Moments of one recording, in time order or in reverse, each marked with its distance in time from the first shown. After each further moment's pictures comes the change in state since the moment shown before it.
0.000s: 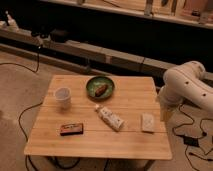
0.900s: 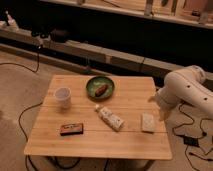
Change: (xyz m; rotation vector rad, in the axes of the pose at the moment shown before) arm -0.026 -0.007 0.015 0.090 -0.159 -0.459
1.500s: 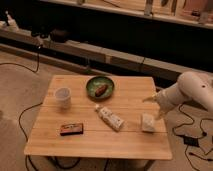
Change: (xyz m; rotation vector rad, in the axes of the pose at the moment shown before) arm -0.005 -0.011 0.014 0.120 -0.204 -0.156
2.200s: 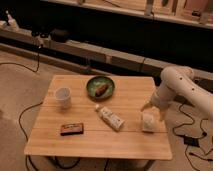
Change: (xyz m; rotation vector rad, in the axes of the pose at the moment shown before) arm 0.014 0.029 0.036 -0.367 -0.064 -0.383
